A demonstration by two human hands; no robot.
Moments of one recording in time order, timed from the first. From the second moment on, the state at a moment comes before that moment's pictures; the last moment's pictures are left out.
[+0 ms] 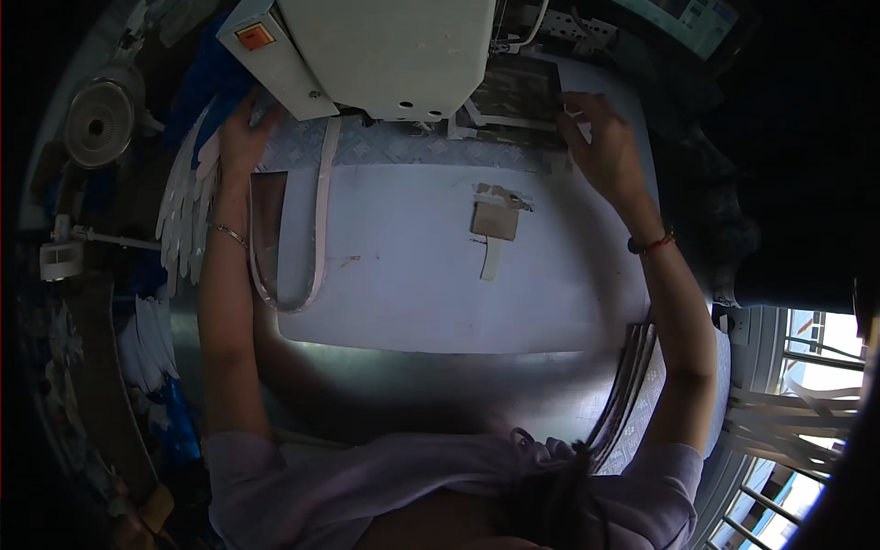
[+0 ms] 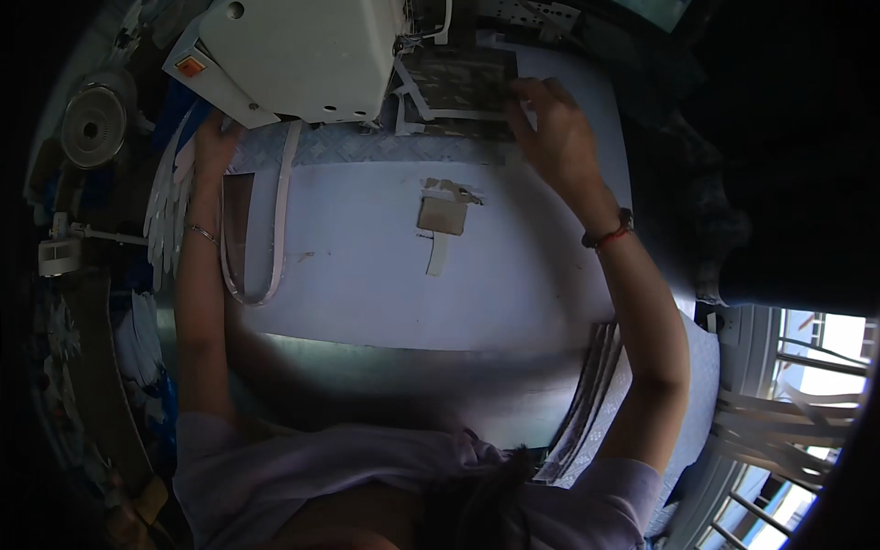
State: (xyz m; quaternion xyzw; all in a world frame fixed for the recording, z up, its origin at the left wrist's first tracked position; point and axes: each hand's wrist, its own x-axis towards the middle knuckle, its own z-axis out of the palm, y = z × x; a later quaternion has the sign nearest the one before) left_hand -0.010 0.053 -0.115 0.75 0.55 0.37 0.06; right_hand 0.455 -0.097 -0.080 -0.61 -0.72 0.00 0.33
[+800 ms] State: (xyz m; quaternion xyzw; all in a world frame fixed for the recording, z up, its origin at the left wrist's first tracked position) left_hand -0.027 0.064 -0.126 0.71 0.58 0.38 0.17; right_hand 0.403 -0.185 -0.111 -0.63 -0.75 -0.07 0.21
